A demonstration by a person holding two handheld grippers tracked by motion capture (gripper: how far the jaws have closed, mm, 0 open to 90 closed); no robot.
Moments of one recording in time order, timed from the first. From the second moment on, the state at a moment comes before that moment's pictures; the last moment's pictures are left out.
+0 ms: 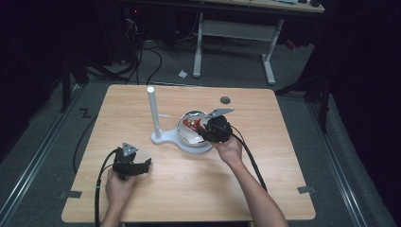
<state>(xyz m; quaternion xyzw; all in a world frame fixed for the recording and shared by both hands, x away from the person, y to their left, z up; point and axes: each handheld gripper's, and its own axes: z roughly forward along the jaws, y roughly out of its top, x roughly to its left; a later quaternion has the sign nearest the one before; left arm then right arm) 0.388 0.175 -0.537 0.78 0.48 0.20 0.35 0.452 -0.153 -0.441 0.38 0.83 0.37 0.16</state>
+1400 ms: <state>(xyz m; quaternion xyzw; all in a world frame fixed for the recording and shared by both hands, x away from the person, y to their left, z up) 0.388 0.175 -0.537 0.78 0.48 0.20 0.35 0.459 -0.146 -0.449 0.40 0.83 0.35 0.16</state>
